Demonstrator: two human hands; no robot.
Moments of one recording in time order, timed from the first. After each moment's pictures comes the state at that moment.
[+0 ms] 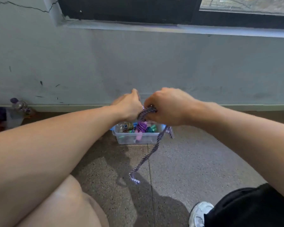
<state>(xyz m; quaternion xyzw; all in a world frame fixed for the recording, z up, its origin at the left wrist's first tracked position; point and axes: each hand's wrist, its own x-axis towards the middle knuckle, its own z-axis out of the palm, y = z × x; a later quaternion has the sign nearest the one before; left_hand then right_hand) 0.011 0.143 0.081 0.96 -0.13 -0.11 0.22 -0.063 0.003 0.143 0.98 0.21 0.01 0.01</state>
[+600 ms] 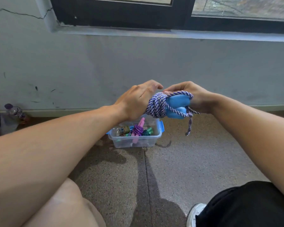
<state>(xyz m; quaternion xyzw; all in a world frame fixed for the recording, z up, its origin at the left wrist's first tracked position) -0.002 0.123 0.109 0.85 -0.34 0.02 0.40 -0.031 -0.095 0.126 0.82 0.07 -0.11 -0.56</state>
